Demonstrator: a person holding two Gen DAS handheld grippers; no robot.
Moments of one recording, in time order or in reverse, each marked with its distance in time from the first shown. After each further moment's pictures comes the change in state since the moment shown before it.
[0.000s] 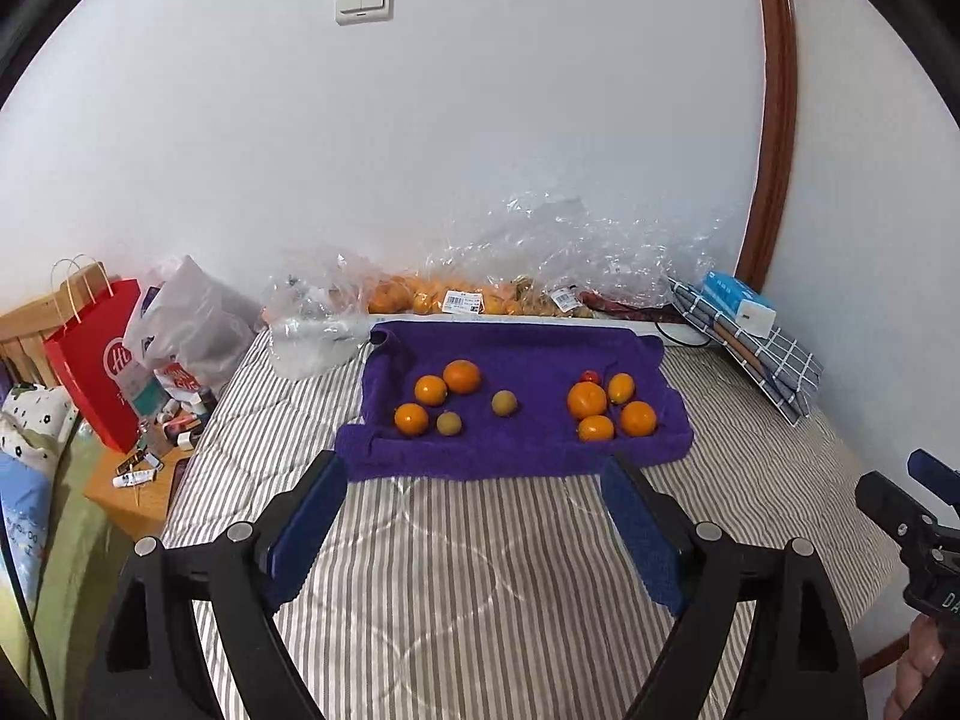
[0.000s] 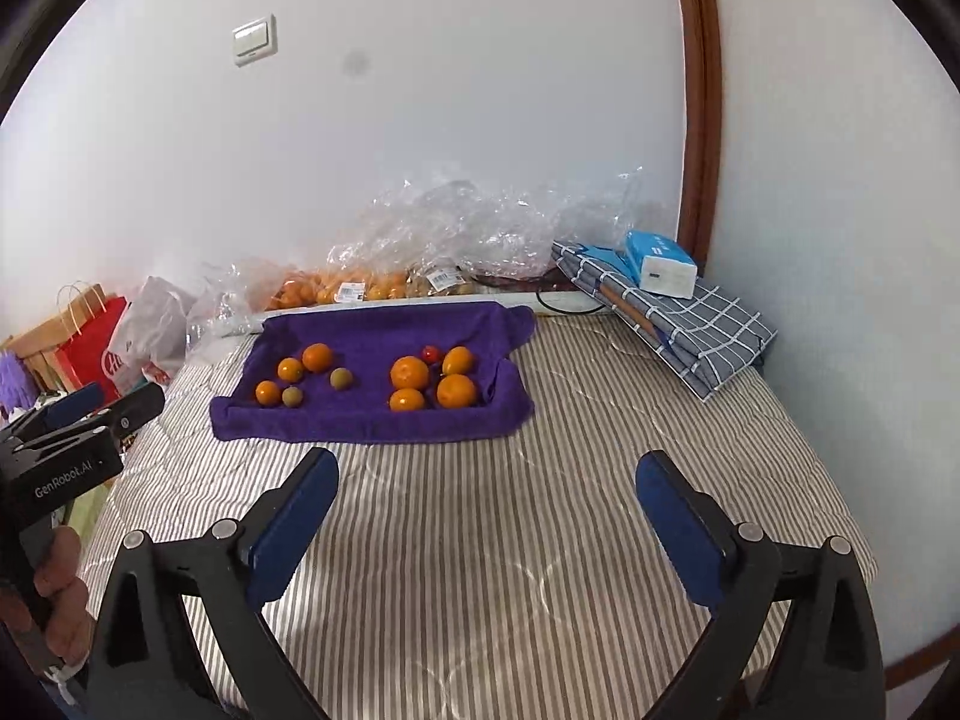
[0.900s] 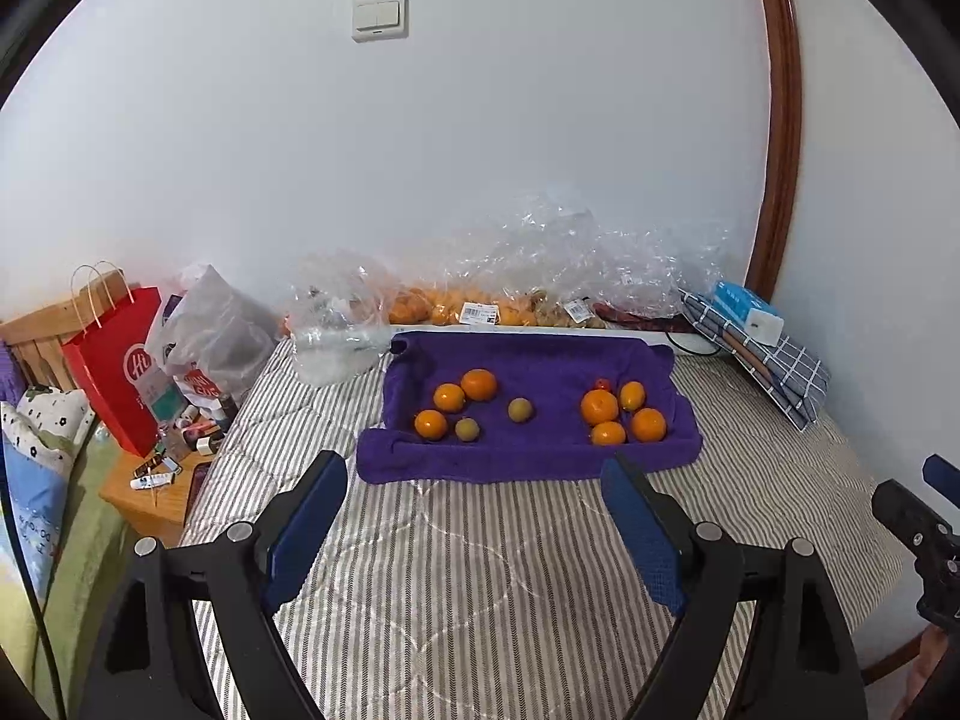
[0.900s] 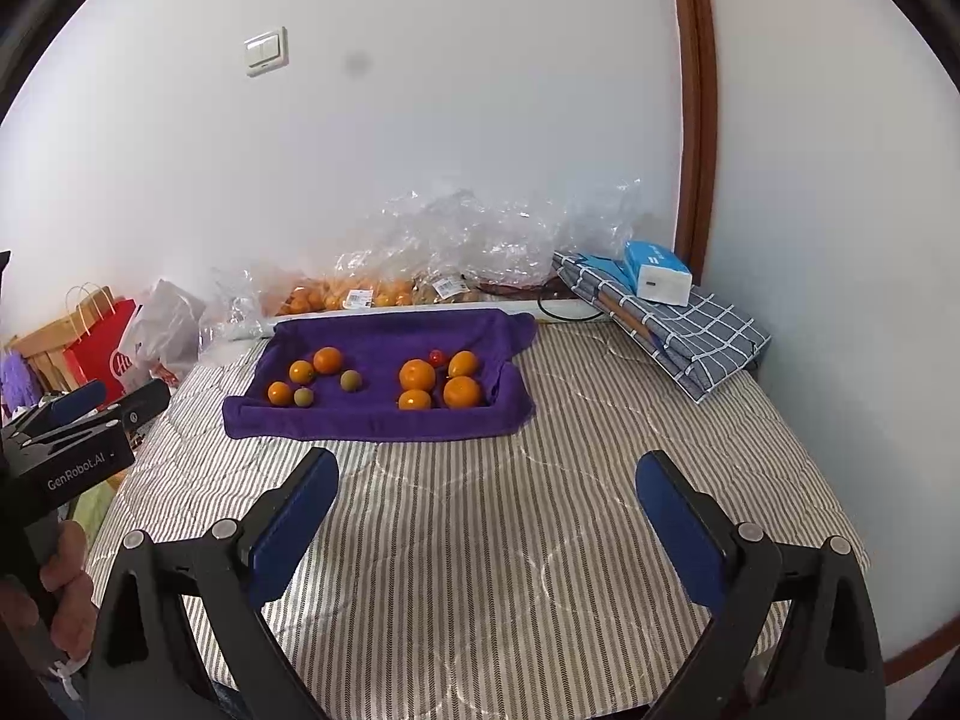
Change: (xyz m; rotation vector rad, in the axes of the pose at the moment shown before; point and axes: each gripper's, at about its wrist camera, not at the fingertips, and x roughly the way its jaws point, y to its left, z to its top) left arm -0.014 0.004 -0.002 -0.002 -0.030 0.033; right arm -0.017 -0.001 -0.005 -0.011 -0.022 0.006
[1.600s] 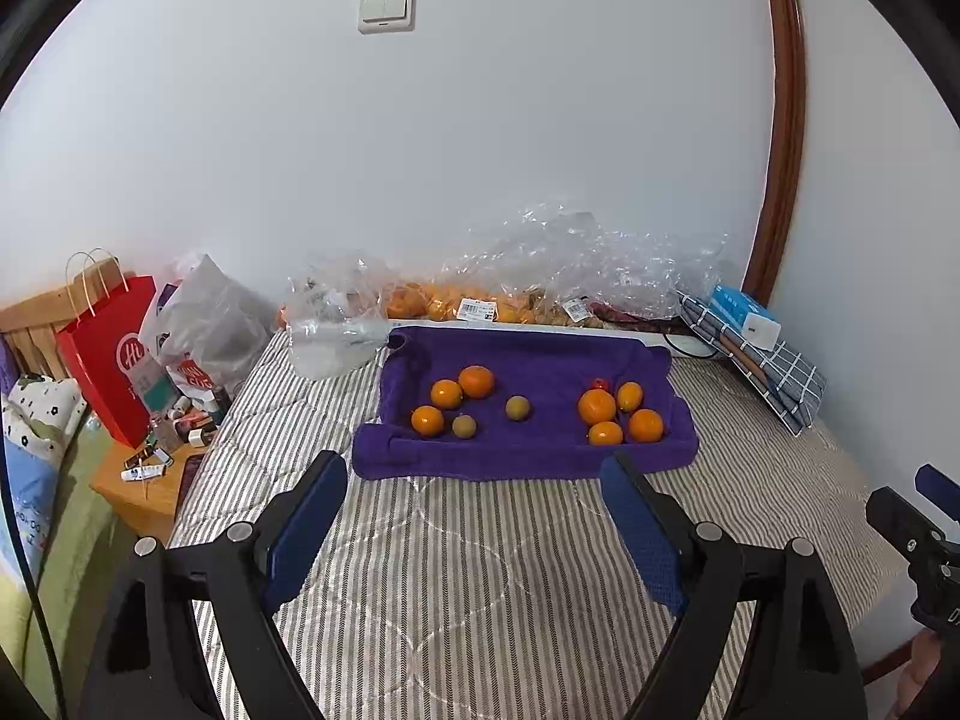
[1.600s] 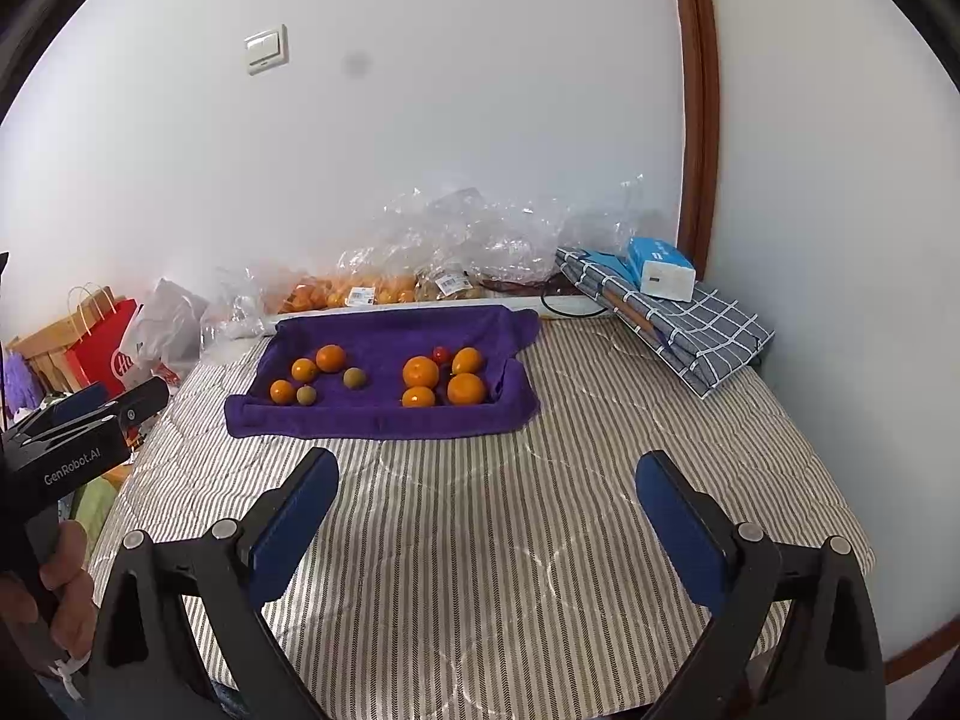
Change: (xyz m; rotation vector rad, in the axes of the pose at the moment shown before) left arm 0.003 0.005 -0.001 -0.025 0.006 -0.015; right arm 0.003 0.002 -0.001 0.005 0.007 0.002
